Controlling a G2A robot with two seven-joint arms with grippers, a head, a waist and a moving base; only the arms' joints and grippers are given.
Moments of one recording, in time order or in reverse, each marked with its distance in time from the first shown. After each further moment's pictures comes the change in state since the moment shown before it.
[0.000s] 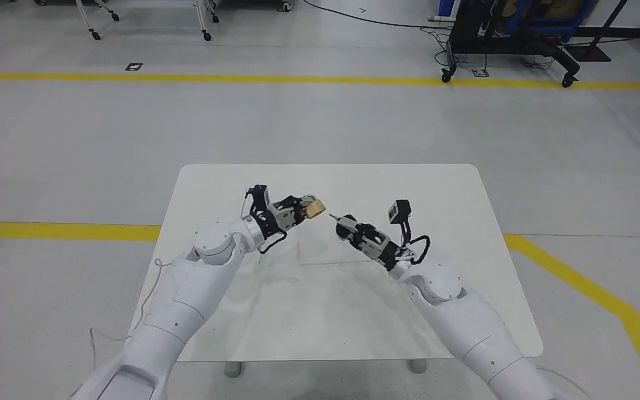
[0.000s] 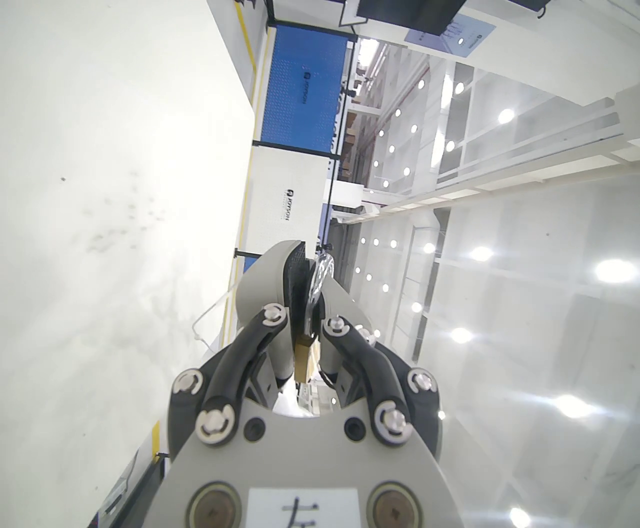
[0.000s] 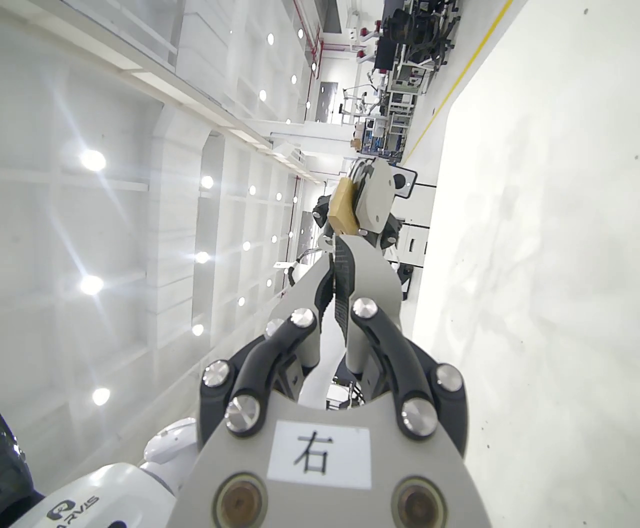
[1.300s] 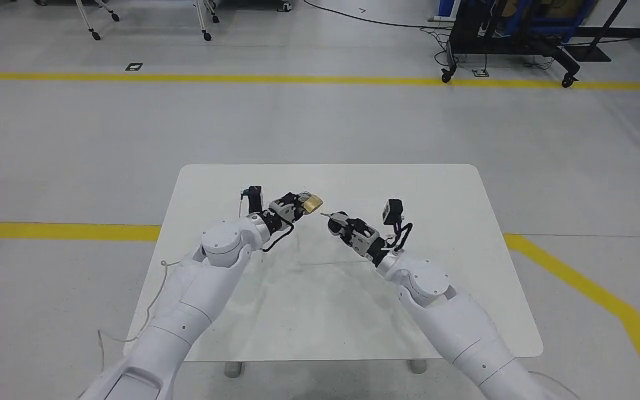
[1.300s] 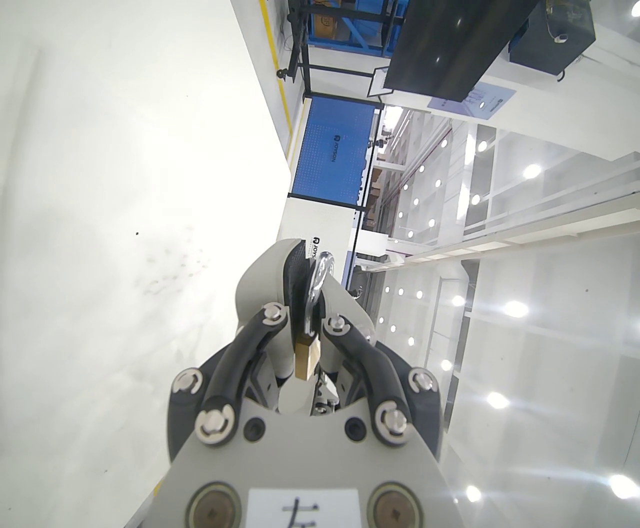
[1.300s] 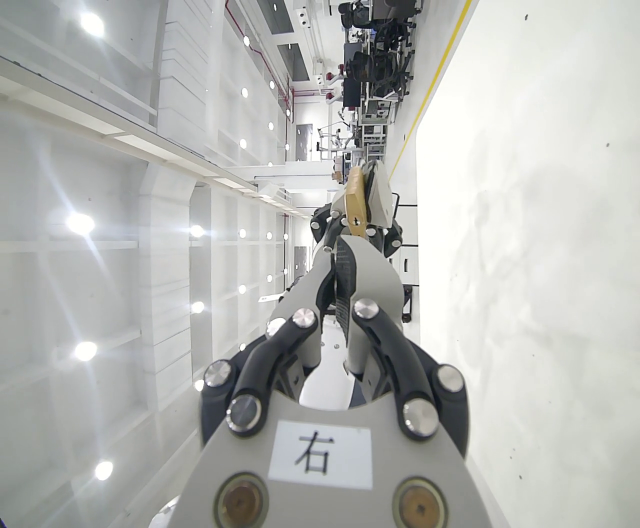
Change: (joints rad) left arm 0.016 -0.029 -0.024 -0.026 0.046 0.096 0.172; right arm 0.003 -0.042 -0.004 -0.051 -0.023 0.181 -0.148
